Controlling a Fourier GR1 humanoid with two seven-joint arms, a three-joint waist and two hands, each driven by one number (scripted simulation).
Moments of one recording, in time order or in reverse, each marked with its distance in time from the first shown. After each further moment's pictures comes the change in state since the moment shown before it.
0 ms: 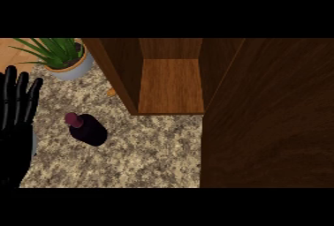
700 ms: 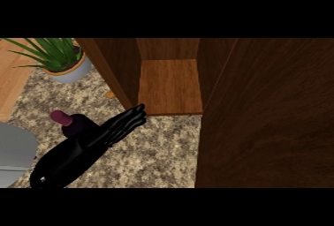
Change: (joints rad) left arm -0.106 0.111 -0.306 0.077 0.400 -0.421 0.269; right arm 0.145 -0.036 0.215 -0.186 -0.103 0.166 0.134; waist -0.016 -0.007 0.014
